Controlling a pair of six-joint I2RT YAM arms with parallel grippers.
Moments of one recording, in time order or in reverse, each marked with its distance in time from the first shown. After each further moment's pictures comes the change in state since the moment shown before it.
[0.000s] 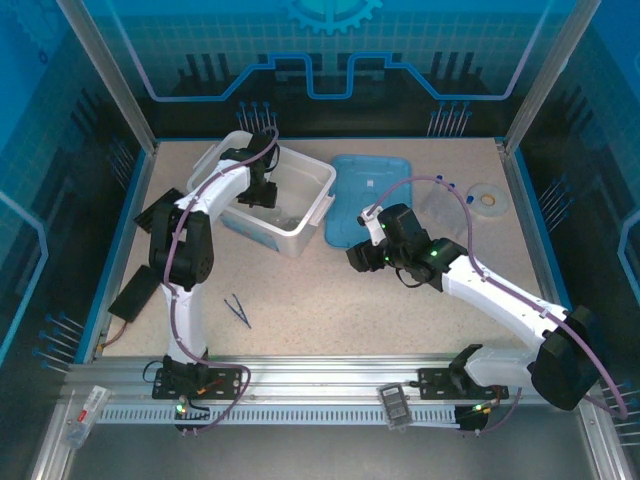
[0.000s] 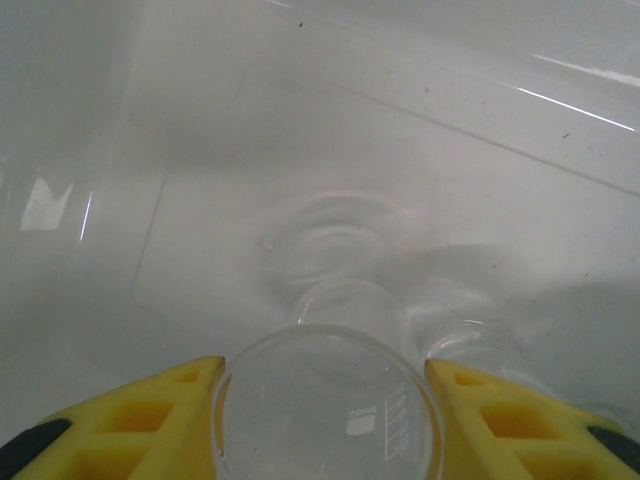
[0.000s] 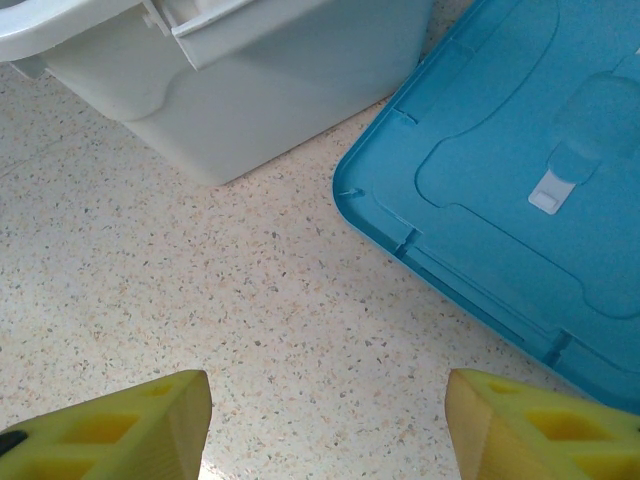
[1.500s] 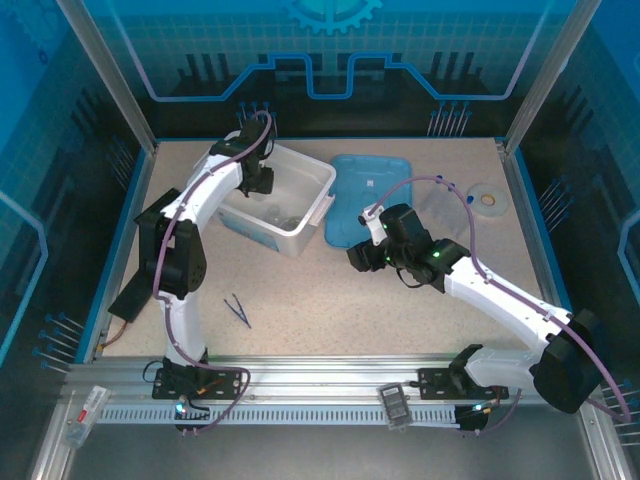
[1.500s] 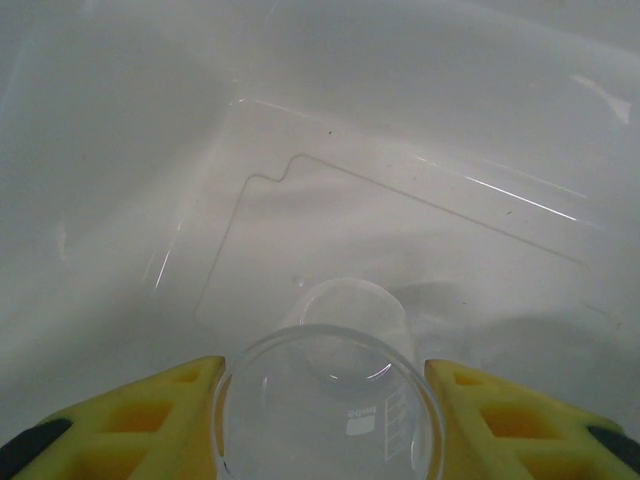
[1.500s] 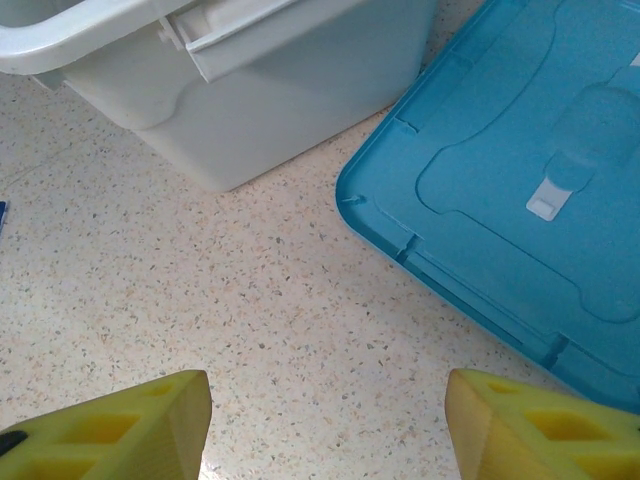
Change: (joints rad) left arm 0.008 -0.093 0.035 0.011 -0.035 -0.005; right arm 0.001 -0.019 0.000 -0.002 0.000 0.000
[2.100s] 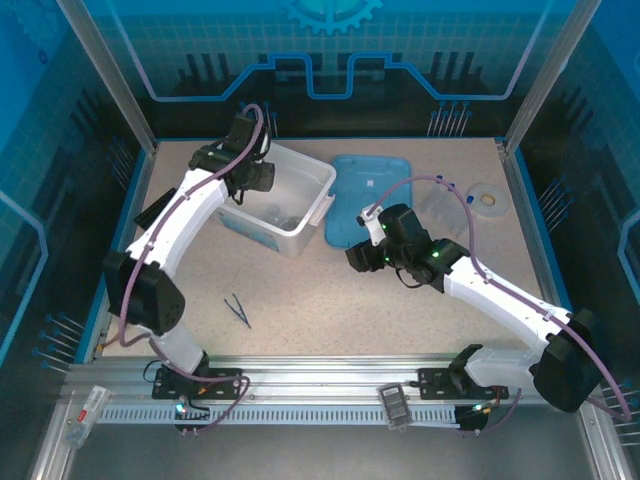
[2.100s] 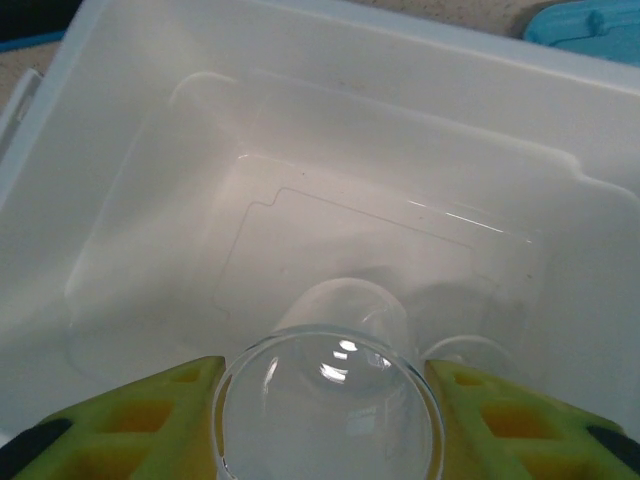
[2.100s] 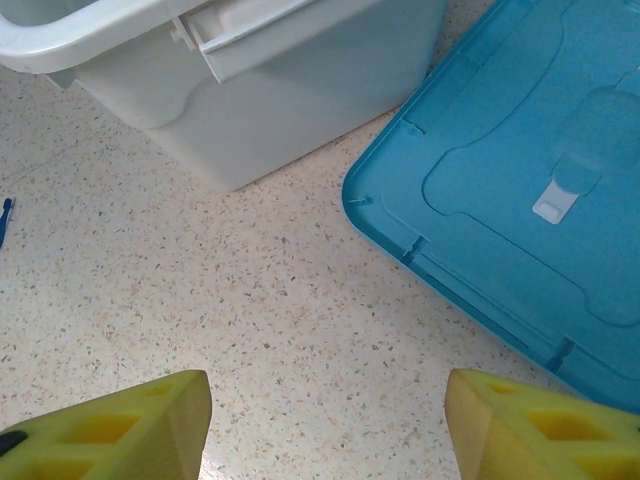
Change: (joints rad) left arm -0.080 -0.276 -0.093 -0.005 -0.027 -0.011; right arm 0.008 0.003 0.005 -0.002 0.000 -0.003
